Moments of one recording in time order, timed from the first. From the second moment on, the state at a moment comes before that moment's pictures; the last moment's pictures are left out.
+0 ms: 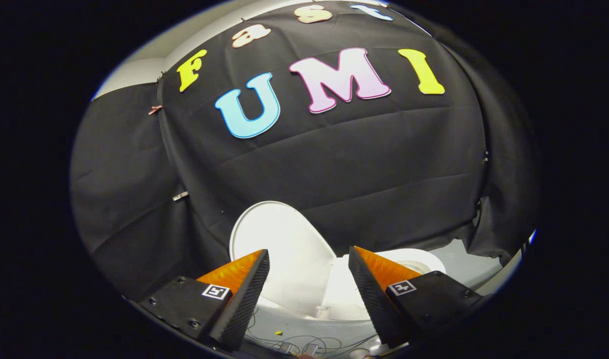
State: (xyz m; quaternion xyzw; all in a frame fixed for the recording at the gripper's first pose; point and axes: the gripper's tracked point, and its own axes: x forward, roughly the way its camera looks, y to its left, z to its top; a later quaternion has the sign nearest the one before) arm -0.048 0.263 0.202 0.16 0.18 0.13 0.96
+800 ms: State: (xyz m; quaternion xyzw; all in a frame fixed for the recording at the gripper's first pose) arm -0.046 0.105 0.144 0.01 -0.03 0.06 1.00
